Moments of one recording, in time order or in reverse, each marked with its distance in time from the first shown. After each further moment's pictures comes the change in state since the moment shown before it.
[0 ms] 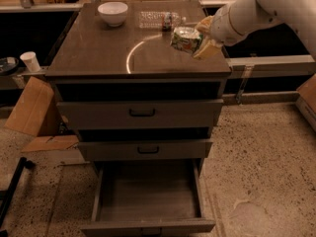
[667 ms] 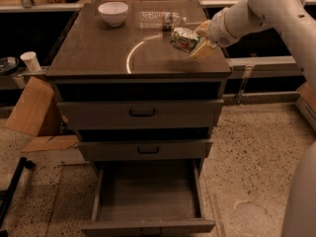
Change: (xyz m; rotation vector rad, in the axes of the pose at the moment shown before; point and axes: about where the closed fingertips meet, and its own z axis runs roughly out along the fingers) arm 0.018 -0.017 0.040 -0.021 -0.029 0.162
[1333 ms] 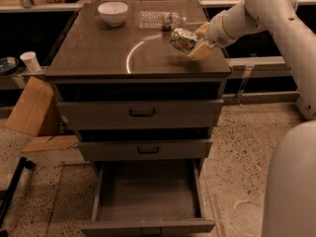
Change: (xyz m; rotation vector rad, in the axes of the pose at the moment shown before) arm 0.010 -0.013 0.024 -0.026 -0.019 0.075
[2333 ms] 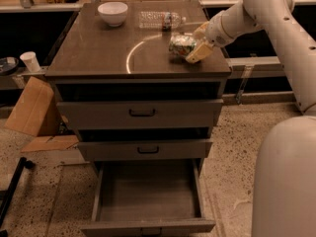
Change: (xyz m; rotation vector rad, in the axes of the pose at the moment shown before) arm 0.005 -0.006 0.010 -0.024 0.001 0.028
